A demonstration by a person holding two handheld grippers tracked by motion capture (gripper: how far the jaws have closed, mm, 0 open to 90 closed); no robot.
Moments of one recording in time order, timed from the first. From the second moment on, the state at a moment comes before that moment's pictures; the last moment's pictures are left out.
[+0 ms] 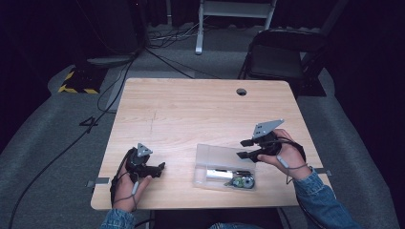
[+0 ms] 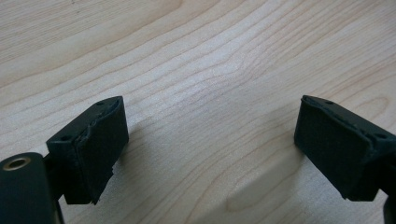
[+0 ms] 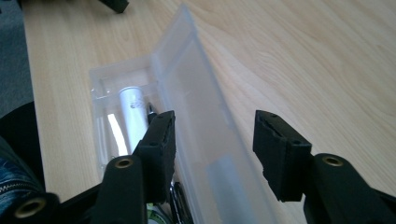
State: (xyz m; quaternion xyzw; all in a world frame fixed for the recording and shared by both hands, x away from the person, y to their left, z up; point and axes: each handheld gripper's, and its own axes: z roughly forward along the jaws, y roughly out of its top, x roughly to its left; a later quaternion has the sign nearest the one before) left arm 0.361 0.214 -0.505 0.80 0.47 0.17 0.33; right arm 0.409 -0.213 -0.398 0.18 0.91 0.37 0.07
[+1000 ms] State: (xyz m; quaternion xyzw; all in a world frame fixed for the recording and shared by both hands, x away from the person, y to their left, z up) left arm 0.373 0.217 -0.505 0.80 0.47 0.17 0.32; right arm 0.429 -0.317 -0.410 0.35 0.85 0.38 0.13
